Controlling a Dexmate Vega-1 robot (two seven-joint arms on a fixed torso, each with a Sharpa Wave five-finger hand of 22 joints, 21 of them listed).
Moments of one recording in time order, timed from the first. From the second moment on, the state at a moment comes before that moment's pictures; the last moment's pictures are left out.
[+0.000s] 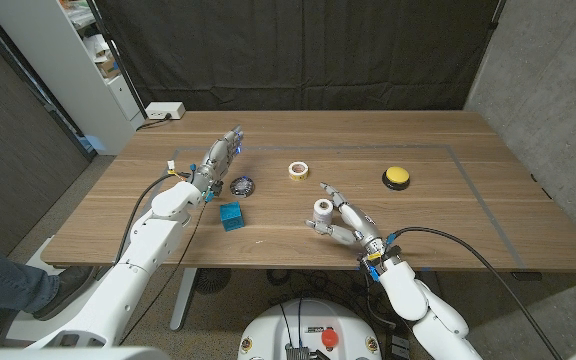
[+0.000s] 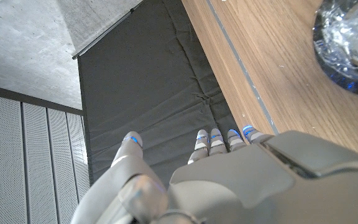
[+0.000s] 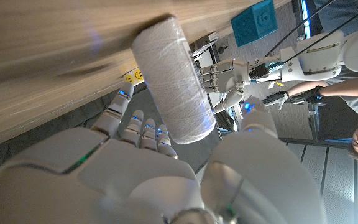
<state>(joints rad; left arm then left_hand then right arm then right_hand) 0.99 0.41 0.11 -1.53 -0.35 -0.02 -0.19 0.17 -0.03 0.37 -0.10 0.20 0.00 0.04 0.19 0.17 -0.11 0.04 0.20 0.19 -0.17 0.06 0.18 0.18 -0.17 0.05 0.19 0.18 -1.36 -0.16 -0.13 -1.57 -0.75 0.64 -0.15 0.49 -0.15 0.22 -0.14 0.46 -0.01 0.05 0.20 0.19 0.02 0.09 0.21 0.19 0.05 0.06 0.22 0.21 0.29 0.07 0.35 0.16</state>
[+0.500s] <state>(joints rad) 0.98 0.40 0.10 -1.52 -0.34 -0.01 -0.18 0.17 -0.03 0.37 -0.11 0.20 0.00 0.04 0.19 0.17 -0.11 0.04 0.20 0.19 -0.17 0.06 0.18 0.18 -0.17 0.05 0.19 0.18 -1.33 -0.16 -0.14 -1.53 -0.75 0.67 -0.19 0.53 -0.15 0.19 -0.14 0.50 0.11 0.04 0.24 0.20 0.18 0.08 0.25 0.20 0.19 0.03 0.28 0.23 0.42 0.04 0.34 0.17</state>
